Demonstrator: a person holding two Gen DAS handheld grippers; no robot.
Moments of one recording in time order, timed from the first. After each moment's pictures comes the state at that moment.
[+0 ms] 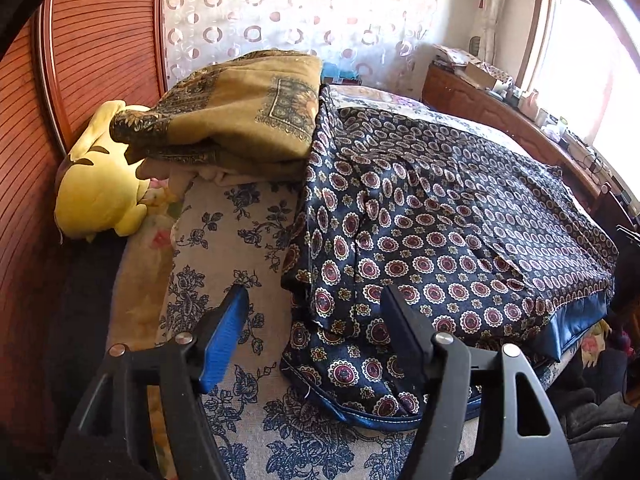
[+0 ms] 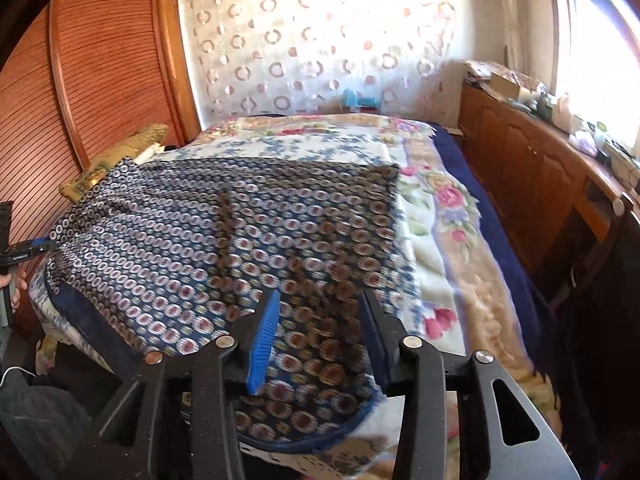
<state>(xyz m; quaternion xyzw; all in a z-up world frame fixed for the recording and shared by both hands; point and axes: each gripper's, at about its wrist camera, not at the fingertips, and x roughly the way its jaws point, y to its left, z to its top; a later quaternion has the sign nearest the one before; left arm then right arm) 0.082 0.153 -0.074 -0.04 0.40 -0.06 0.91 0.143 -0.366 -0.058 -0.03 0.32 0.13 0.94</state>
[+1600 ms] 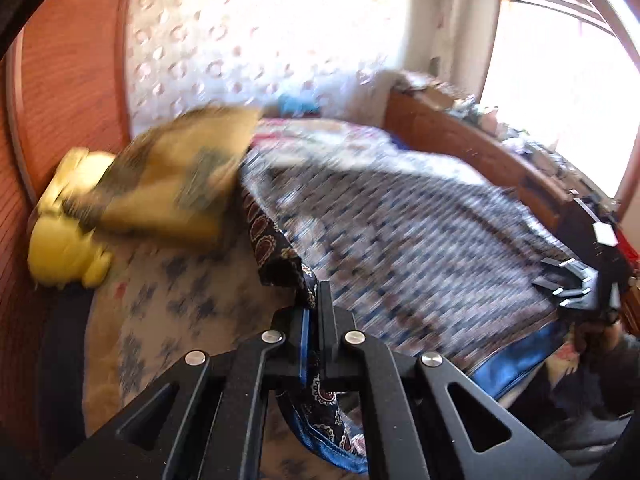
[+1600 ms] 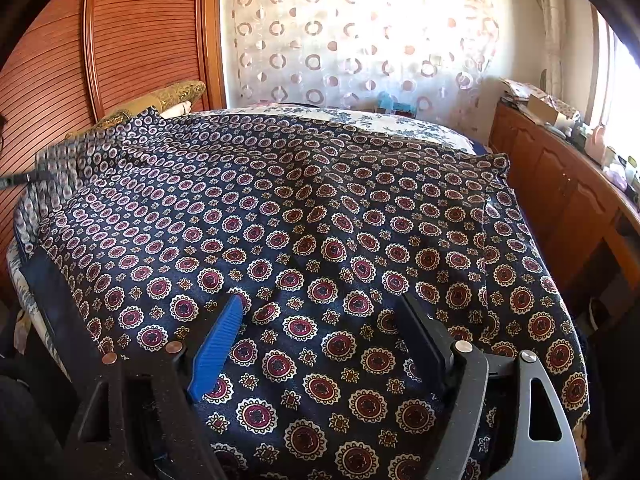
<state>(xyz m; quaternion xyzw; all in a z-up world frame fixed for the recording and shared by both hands) 0.091 0.097 -0.019 -0.04 0.34 -0.13 0.93 0.185 -0.278 -0.128 -0.08 0.32 0.16 0.93</state>
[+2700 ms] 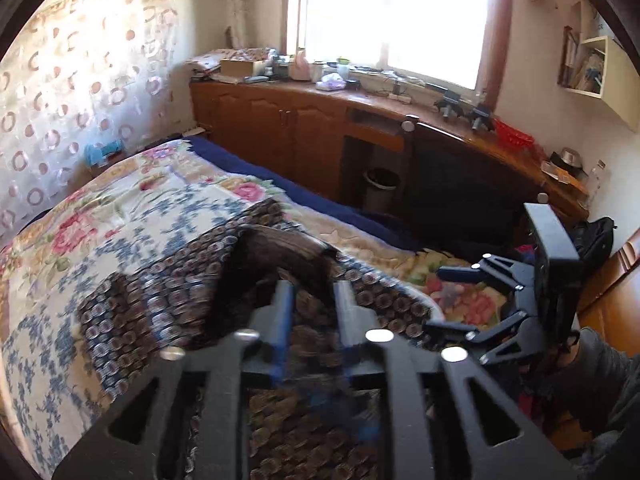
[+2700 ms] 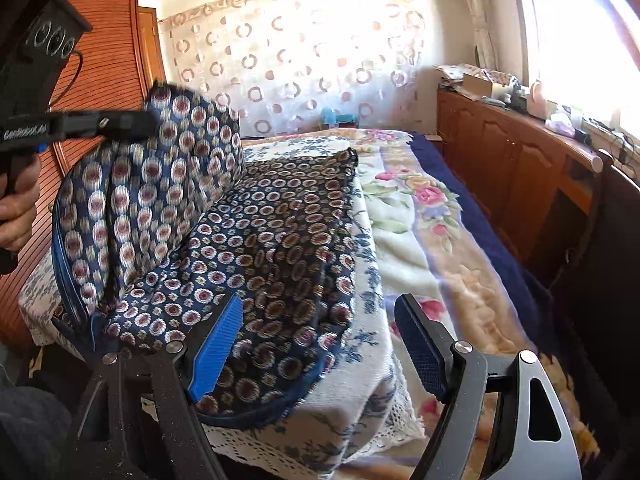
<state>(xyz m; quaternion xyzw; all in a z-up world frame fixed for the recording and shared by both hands) 0.158 -0.226 0.046 0.11 0.34 -0.40 0.85 0.136 -0.415 -0.100 0.02 0.30 0.09 0.95</state>
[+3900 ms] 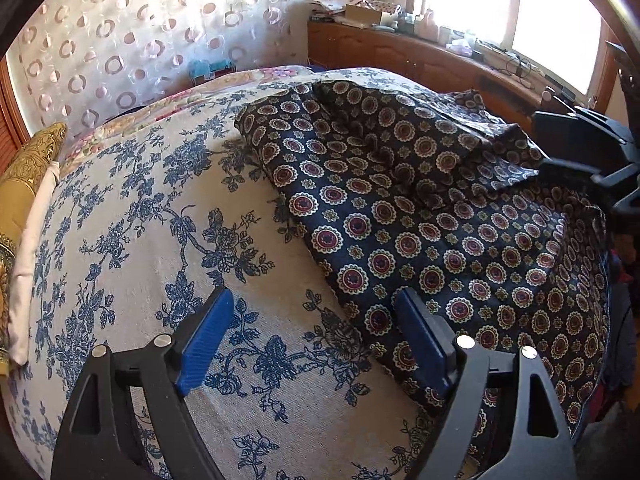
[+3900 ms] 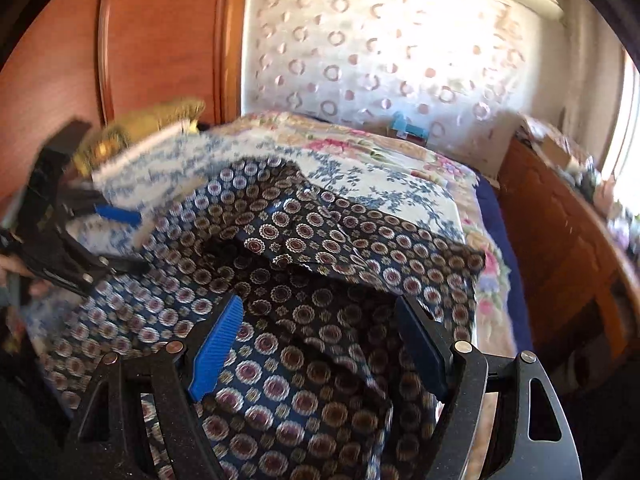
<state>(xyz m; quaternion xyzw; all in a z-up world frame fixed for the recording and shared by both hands) 0.188 -0.081 -0.079 0.09 0.43 -0.22 0.87 0.262 -0.290 -0.082 -0.18 0.31 0.18 0.92</state>
